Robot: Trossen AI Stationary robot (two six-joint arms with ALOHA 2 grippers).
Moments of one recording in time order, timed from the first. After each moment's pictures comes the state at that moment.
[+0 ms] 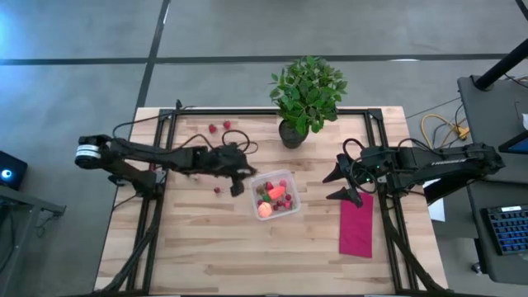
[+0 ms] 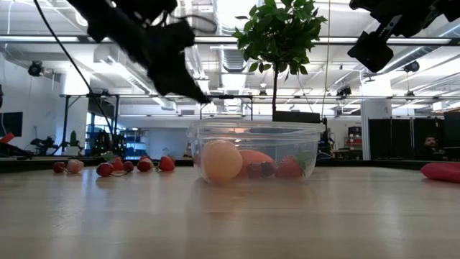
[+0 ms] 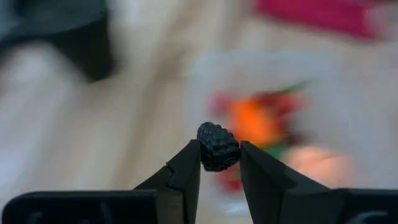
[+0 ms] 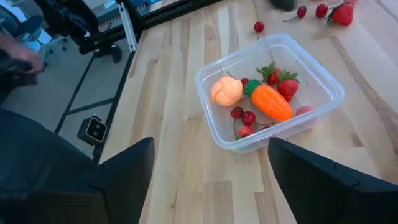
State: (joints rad) left arm 0.06 1.34 0.79 -0.07 -0.05 -0.12; right arm 0.06 0.74 0.60 -0.36 -0.21 0.34
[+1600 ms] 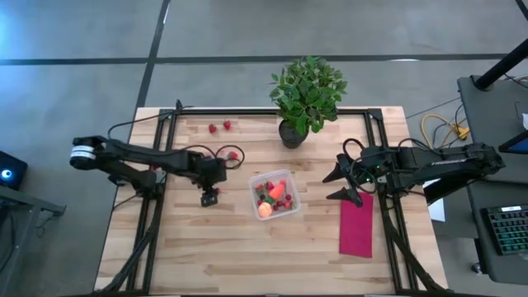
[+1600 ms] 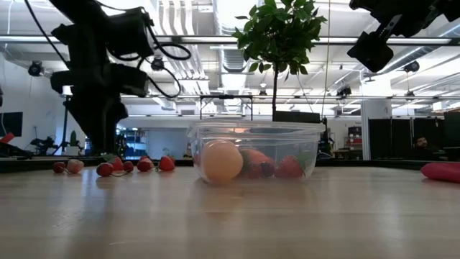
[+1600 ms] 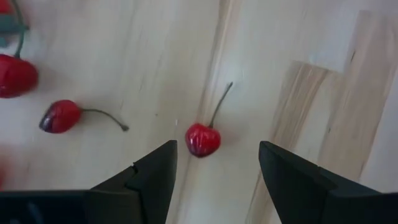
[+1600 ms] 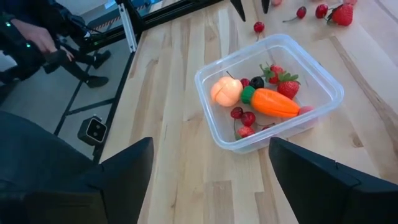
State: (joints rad) left arm 0.06 1.28 0.70 -0.67 0.05 -0.20; right arm 0.06 0.74 0.60 -0.36 -0.21 0.34
